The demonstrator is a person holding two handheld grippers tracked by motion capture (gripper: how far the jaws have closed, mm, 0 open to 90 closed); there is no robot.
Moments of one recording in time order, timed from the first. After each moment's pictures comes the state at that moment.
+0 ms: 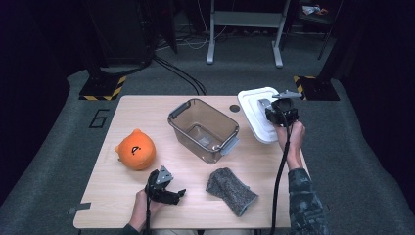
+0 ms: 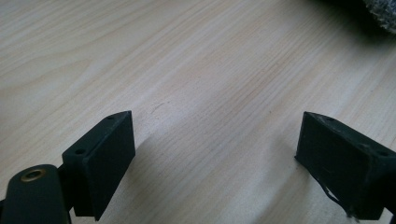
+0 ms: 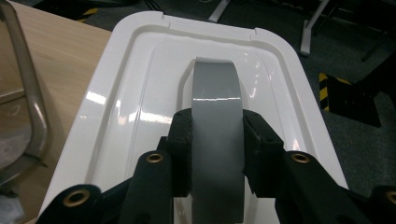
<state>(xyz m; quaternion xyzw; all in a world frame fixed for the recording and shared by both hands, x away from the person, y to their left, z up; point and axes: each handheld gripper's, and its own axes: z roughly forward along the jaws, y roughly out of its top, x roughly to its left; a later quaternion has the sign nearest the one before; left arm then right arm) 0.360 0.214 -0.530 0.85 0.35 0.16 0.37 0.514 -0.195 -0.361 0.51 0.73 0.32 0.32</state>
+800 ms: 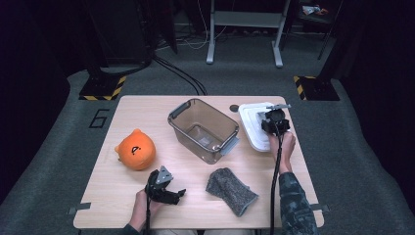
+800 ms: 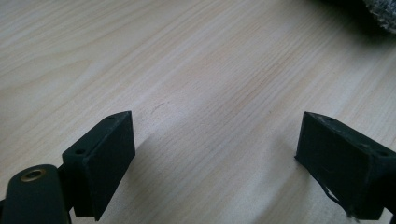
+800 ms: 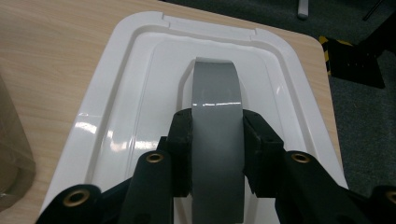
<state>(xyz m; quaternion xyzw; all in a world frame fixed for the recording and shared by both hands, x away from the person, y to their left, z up) 0.360 0.214 -0.530 0.85 0.35 0.16 0.37 0.533 -0.189 -0.427 0.56 0.72 0.29 0.30</state>
